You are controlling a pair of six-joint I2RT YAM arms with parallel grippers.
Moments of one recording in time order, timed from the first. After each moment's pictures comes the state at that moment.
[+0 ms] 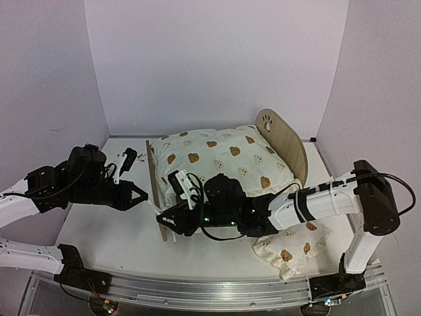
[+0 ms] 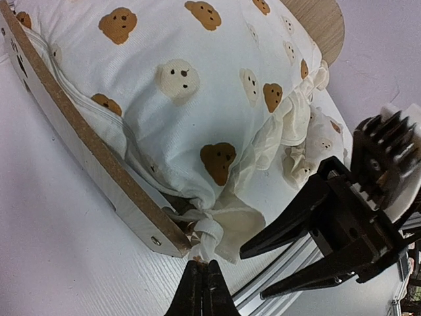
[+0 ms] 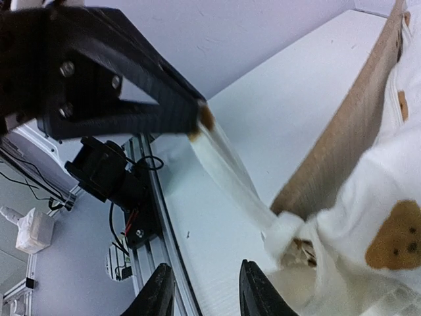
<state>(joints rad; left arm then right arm) -0.92 0.85 0.85 -0.62 0.02 -0.55 1.24 1.79 1.06 0.40 -0.16 0.48</state>
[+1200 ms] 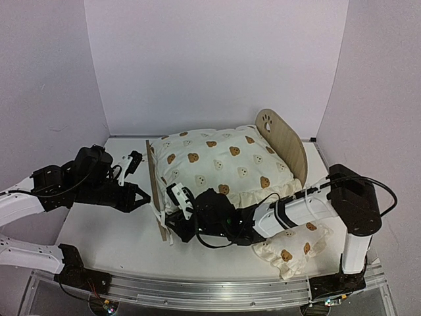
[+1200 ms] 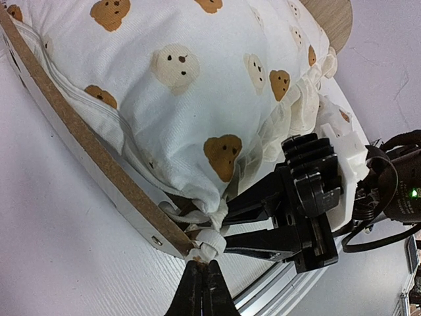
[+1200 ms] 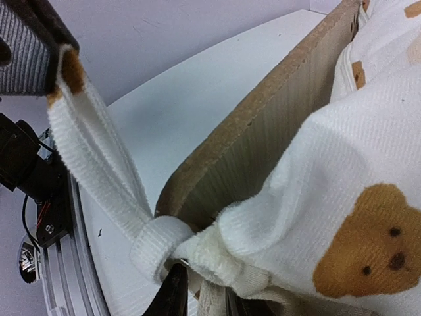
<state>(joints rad) -0.92 0.91 0.85 -0.62 0.03 -0.52 1.24 1.94 1.09 0.44 0.05 0.32</state>
